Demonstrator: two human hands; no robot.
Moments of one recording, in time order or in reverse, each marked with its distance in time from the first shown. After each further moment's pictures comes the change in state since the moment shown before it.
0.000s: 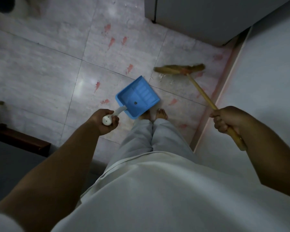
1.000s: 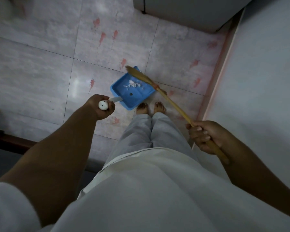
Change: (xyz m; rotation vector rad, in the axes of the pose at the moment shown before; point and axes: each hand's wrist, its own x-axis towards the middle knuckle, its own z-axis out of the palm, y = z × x) left_hand 0.029 0.031 0.011 0.034 0.056 0.005; right_hand -0.036 0.076 0.056 0.598 -0.454 0.273
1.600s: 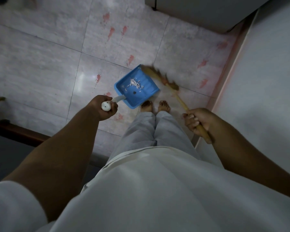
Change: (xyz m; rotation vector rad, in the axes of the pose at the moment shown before) left_hand 0.001 -0.010 -0.027 -0.029 -0.008 0.003; right_hand 0.047 -0.024 0.035 -0.170 0.137 -0.031
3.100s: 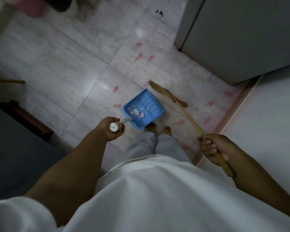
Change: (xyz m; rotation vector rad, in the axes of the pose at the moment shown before) left_hand -0.052 -0.052 -0.046 -0.228 -0.057 0.071; right_hand -0.067 -0.004 0.013 -0.161 0.016 -0.072
